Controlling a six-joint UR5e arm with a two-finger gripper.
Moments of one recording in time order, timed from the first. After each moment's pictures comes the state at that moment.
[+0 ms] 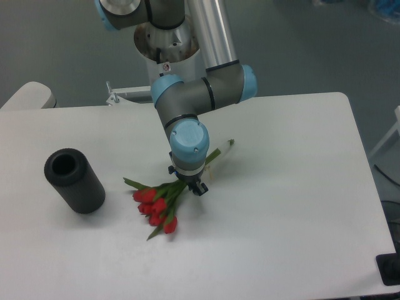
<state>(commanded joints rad) 2.36 -1.99 -1.81 -1.02 1.59 1.32</state>
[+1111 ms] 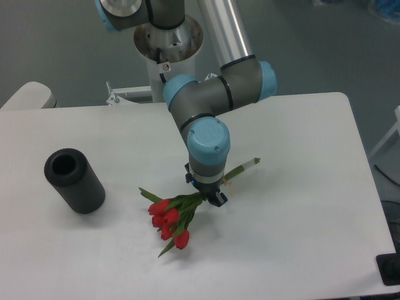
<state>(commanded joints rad) 2.39 -2.04 -1.55 -1.20 1.58 1.31</state>
